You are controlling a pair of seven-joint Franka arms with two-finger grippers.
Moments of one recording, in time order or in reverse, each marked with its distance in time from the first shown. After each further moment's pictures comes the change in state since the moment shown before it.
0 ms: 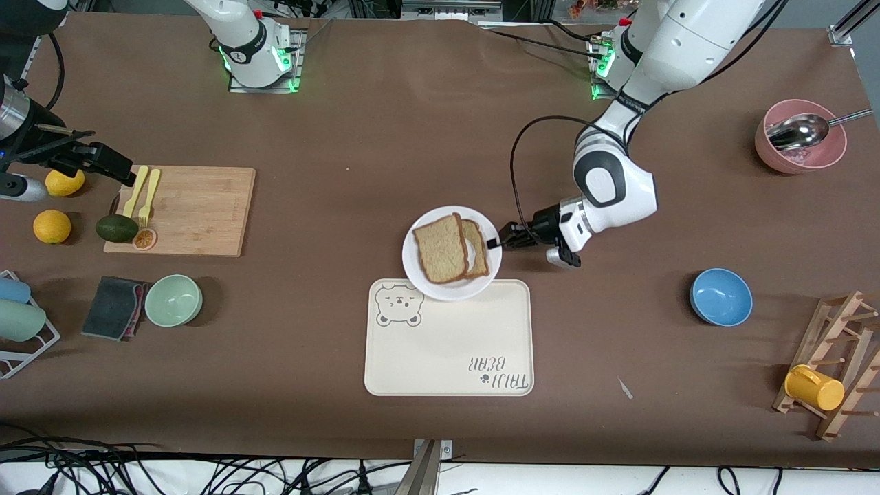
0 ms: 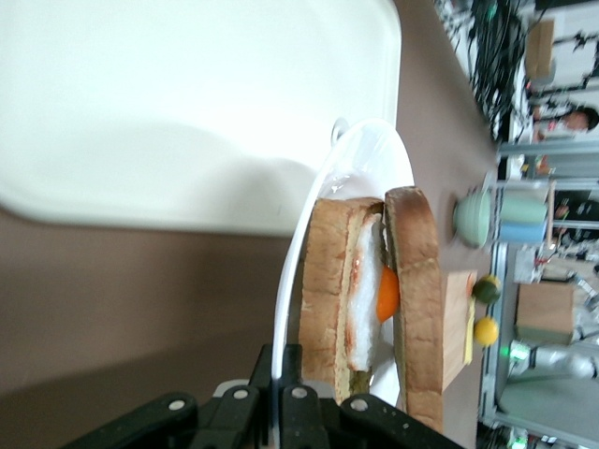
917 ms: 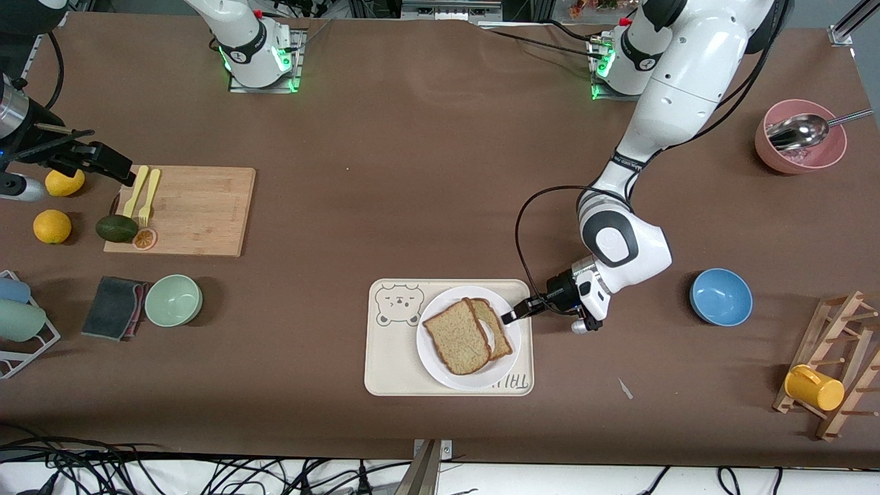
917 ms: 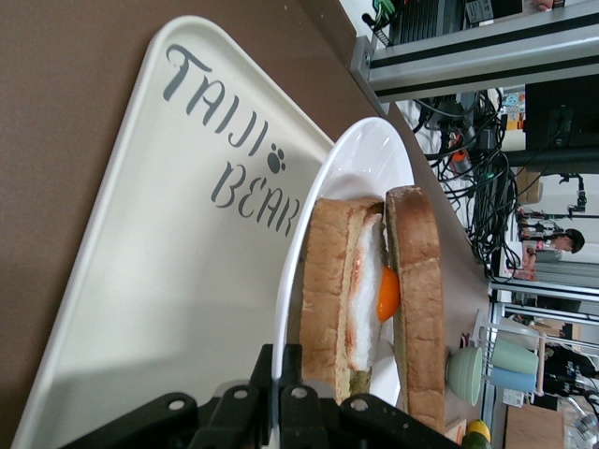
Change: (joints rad) left arm -0.114 0.247 0.195 0.402 0.000 0.039 -0.186; right arm 0.000 0.000 0.000 0.000 -0.001 0.001 0.000
